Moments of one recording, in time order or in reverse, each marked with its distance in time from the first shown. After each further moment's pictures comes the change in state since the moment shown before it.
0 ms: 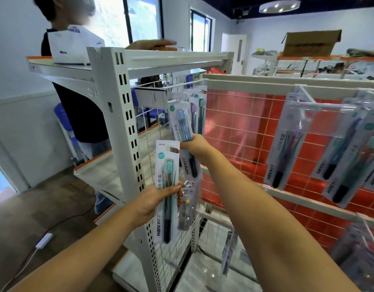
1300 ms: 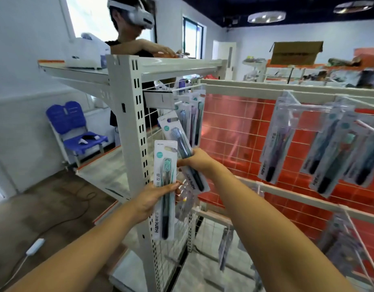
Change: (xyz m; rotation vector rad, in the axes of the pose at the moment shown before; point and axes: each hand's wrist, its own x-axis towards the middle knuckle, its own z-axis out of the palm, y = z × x) left_hand -0.025 0.005 -0.005 0.011 0.025 0.024; right_hand -0.051 0.014 0.009 -0.139 -0.086 0.003
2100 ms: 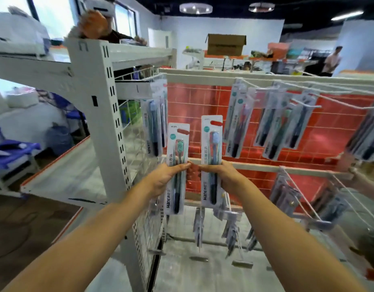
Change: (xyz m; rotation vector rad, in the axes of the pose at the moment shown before) left_hand 0.043 0.006 0.038 0.101 -0.402 -0.004; right_hand -0.111 0.054 -0.025 0.447 0.359 0.098
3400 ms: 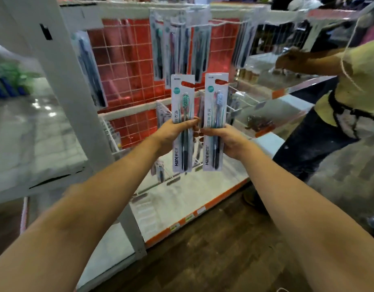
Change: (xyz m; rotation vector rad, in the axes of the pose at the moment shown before) left_hand -0.085 -0.028 0.022 0.000 -0.592 -0.089; right_hand -0.195 0.040 0.111 0.079 0.657 -0.034
